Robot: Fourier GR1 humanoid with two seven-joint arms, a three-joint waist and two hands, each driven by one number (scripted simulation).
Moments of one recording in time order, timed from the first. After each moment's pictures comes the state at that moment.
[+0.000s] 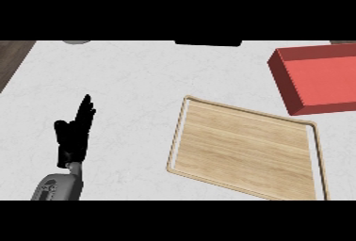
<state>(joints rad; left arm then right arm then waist) -0.14 0.14 0.01 -1.32 -0.01 0.21 0.04 -0.51 -1.04 -0.15 -0.95 0.28 0.31 -0.76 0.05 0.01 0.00</state>
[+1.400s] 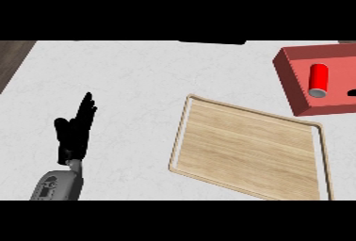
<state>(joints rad) -0.16 0.14 0.02 -1.29 -0.01 0.18 0.03 -0.95 -0.80 -0.17 -0.19 0.37 0.38 -0.88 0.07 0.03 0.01</state>
